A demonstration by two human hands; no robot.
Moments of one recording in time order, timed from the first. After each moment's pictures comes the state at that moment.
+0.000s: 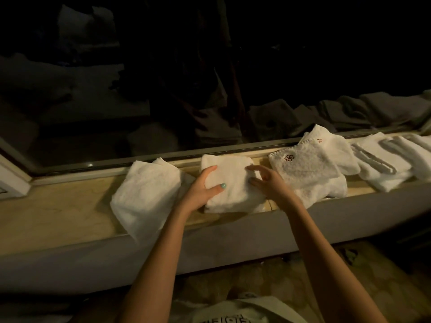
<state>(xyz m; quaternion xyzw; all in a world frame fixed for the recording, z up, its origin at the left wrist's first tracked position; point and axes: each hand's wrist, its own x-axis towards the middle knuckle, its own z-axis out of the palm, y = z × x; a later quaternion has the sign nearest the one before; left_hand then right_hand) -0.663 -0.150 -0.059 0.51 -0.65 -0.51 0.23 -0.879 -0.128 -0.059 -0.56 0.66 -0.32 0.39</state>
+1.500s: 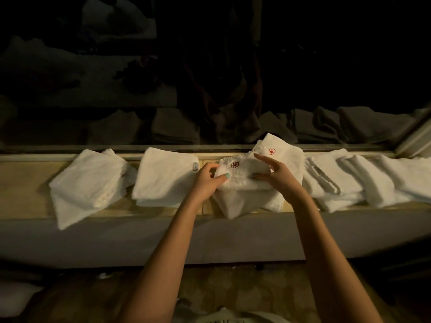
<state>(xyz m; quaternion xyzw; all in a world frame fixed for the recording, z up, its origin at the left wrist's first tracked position) -0.864 -0.141 -0.050 0.58 -0.53 -0.52 0.33 -1.068 -0.134 -0.021 -0.56 0.62 -0.33 0.44</state>
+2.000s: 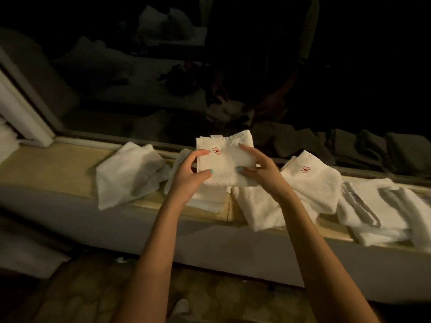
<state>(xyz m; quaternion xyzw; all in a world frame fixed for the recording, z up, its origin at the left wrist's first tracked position) -0.771 -0.117 -0.010 0.57 -0.49 -0.44 0.49 -0.973 -0.161 0.003 -0.64 0.47 -0.35 0.50</state>
